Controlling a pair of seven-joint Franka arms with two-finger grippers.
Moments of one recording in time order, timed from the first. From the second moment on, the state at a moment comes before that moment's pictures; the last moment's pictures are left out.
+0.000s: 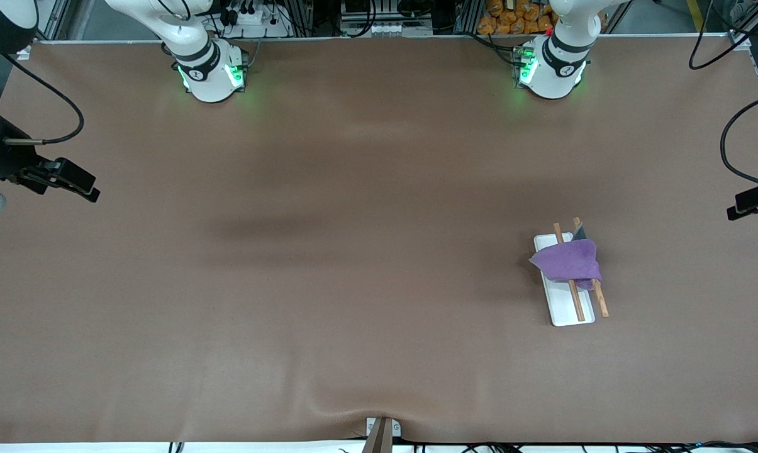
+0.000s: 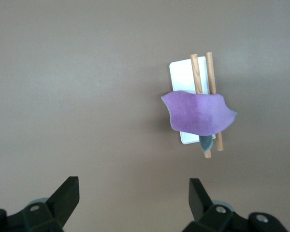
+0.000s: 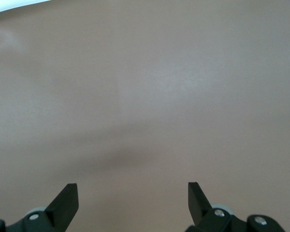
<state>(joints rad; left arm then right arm) 0.33 0.25 -0.20 -1.35 0.02 1.57 0.24 -0.03 0.04 0.06 -1.55 0.00 1.64 0.21</state>
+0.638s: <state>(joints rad) 0.33 0.24 -0.21 -1.35 0.02 1.54 0.24 -0.03 0.04 0.06 -1.55 -0.02 1.64 0.19</state>
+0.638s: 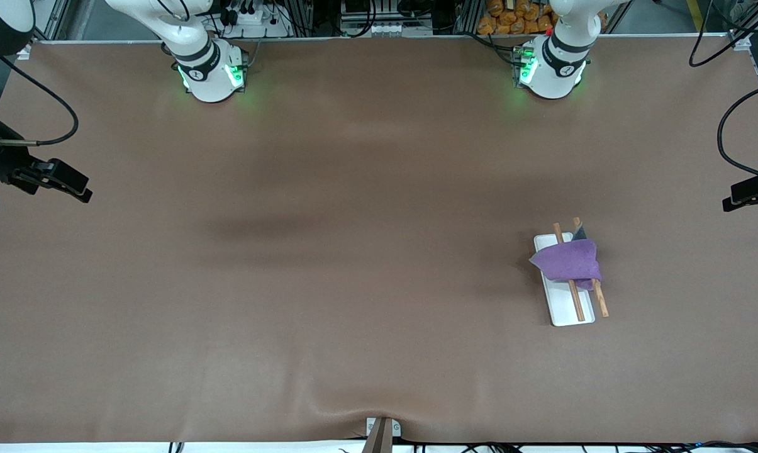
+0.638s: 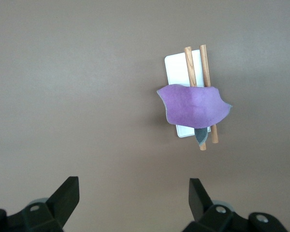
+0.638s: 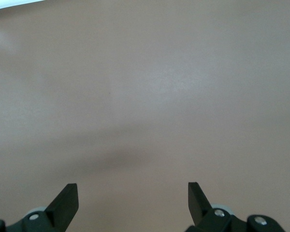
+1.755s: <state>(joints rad) -0.04 -0.07 -0.01 -1.65 -0.01 1.55 0.00 -0.03 0.04 0.06 -1.55 -0.02 1.64 0.19</state>
